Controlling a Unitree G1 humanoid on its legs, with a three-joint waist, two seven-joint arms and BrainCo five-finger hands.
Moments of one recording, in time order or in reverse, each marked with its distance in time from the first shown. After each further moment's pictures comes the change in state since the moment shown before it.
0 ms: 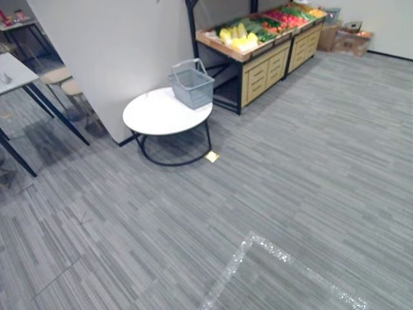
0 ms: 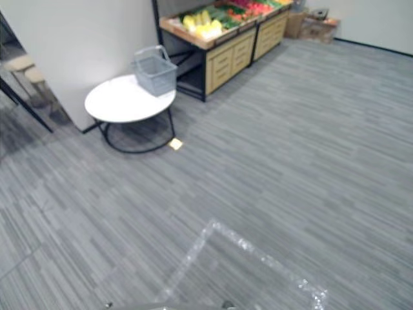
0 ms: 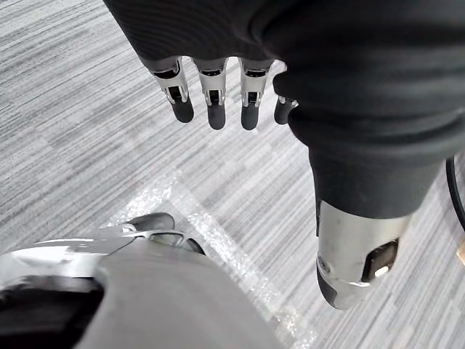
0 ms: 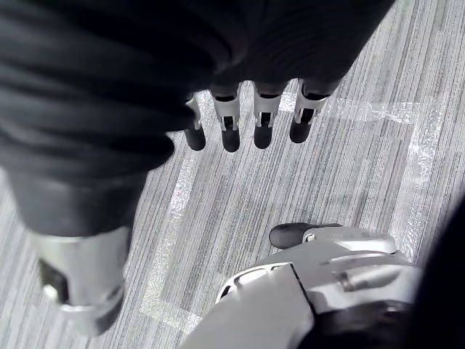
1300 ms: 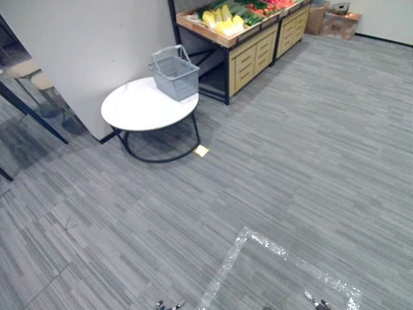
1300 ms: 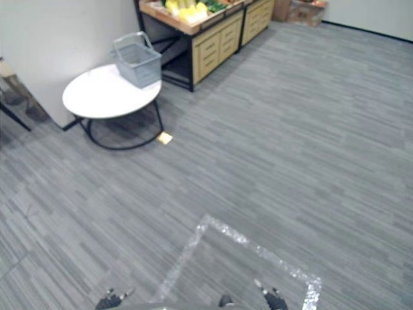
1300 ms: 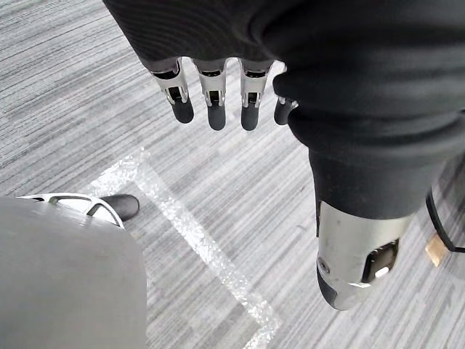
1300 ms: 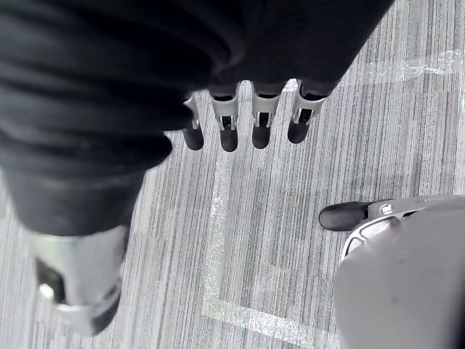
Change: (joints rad) left arm -0.040 -0.006 0.012 0.000 -0.087 -0.042 -0.016; right arm -0.063 0.020 0.000 -0.040 0.120 -0.063 0.008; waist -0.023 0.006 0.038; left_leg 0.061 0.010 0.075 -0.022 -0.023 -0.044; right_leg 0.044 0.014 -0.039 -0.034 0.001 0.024
